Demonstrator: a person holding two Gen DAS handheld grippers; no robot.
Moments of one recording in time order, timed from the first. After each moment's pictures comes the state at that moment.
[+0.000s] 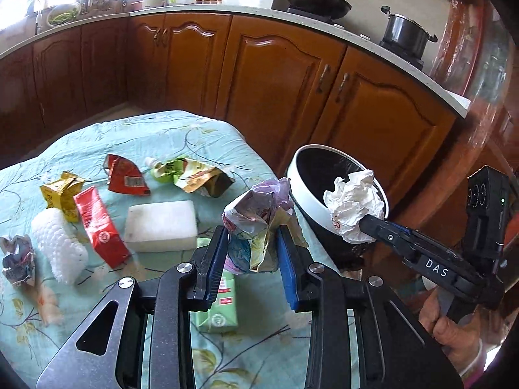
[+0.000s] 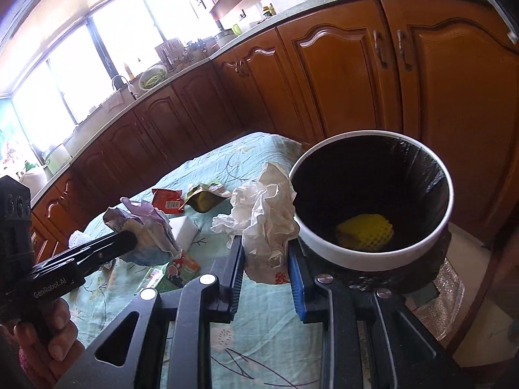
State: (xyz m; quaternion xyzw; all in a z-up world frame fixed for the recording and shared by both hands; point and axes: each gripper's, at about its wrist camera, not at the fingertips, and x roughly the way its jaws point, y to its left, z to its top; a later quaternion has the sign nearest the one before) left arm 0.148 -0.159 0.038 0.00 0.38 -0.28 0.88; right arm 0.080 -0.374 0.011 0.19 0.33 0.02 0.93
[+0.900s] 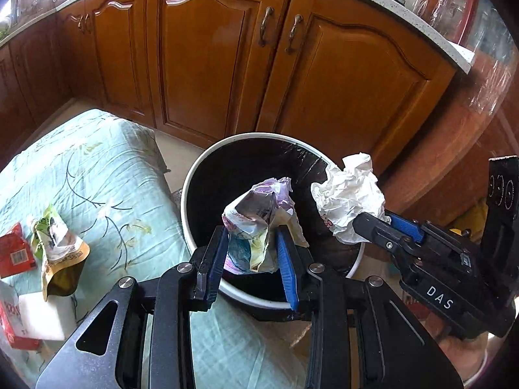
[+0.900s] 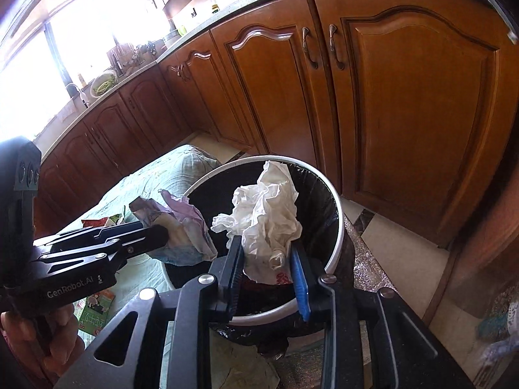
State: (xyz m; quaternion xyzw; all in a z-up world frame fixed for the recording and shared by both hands) left arm 0.221 -0.341 0.020 0.07 0.46 -0.34 0.82; right arm 0.109 -0.488 0.009 0.18 0.36 -0.07 0.91
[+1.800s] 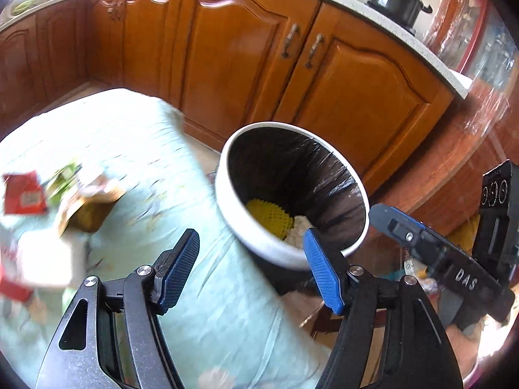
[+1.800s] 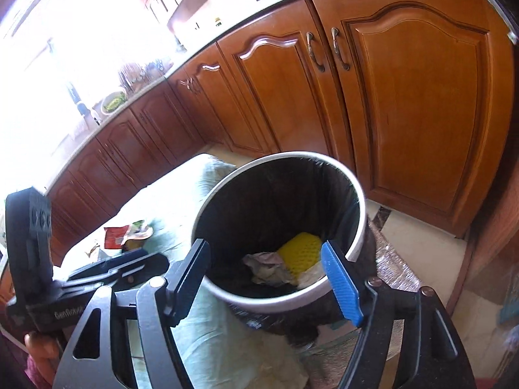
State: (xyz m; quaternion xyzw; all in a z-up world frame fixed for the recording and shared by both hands) left arm 0.183 -0.265 0.010 0.01 0.44 -0.33 0.84; right arm 0.081 -0.465 0.004 0.22 0.32 -0.05 0.92
